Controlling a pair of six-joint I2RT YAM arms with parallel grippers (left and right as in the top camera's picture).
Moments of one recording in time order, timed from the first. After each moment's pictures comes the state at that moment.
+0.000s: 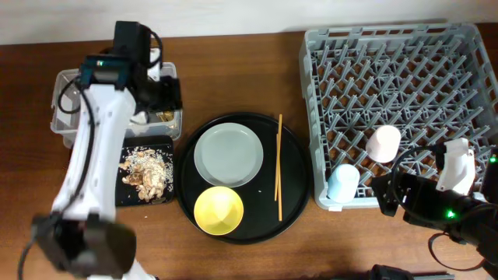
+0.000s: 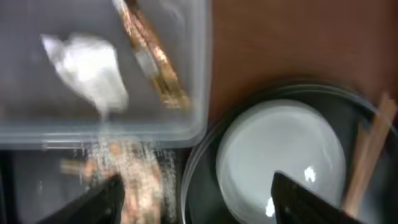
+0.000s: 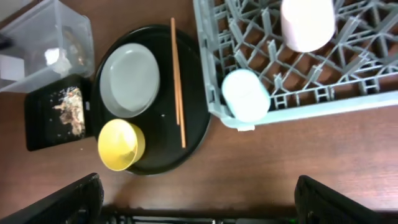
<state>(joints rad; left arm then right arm) -0.10 1.83 1.85 -1.23 0.01 -0.17 -0.26 0.96 1.55 -1.64 -0.41 0.10</state>
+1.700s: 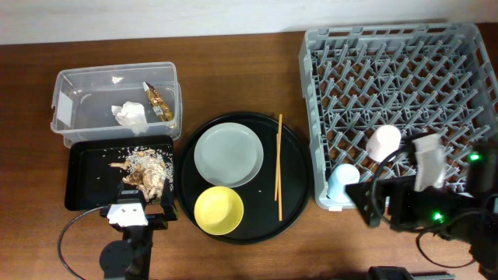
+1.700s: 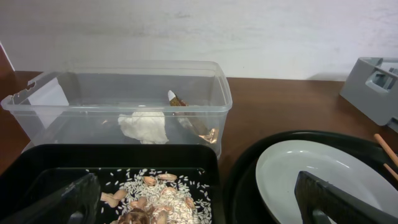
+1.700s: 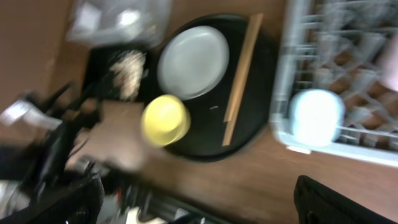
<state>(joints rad) 0.02 0.01 0.06 -0.17 0.01 -0.04 -0.10 0.97 1.55 -1.58 -0.58 0.02</state>
